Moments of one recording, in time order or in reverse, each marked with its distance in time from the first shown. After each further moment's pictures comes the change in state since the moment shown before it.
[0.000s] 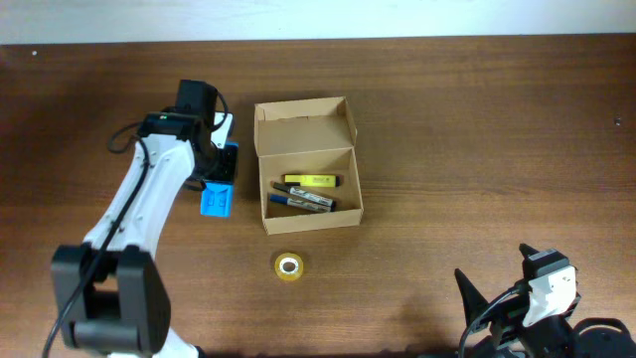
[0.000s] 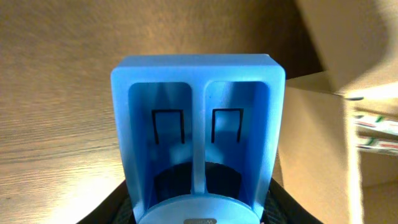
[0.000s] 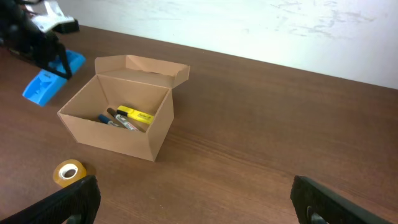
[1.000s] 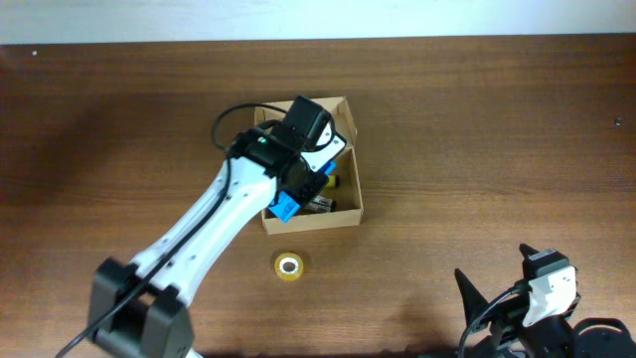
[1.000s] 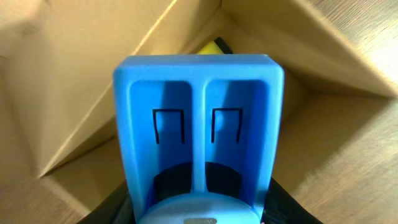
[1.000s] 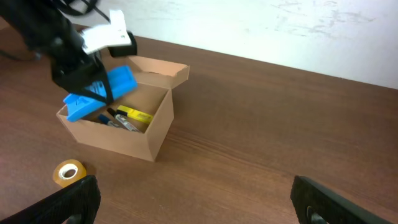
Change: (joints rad) left arm -0.449 -0.028 0.069 0.000 -0.023 0.201; right arm 0.000 0.000 0.000 0.000 0.000 0.001
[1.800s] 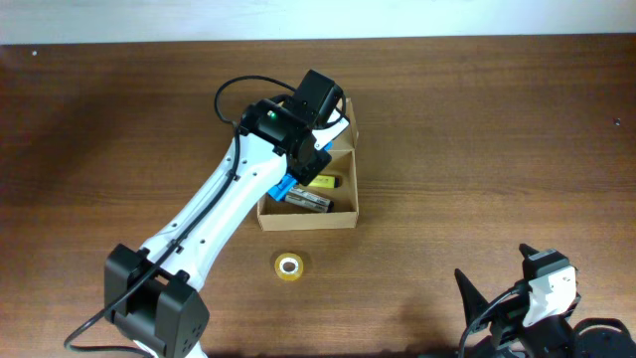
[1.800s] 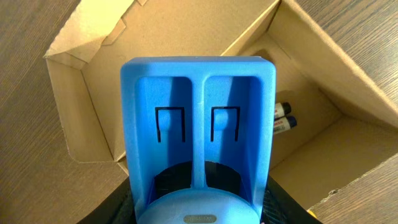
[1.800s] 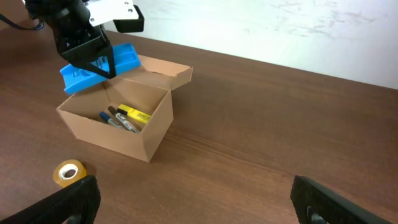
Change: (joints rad) left arm -0.008 0.110 0.245 -0.149 -0.138 0.022; right arm 0.000 0.000 0.000 0.000 0.000 -0.001
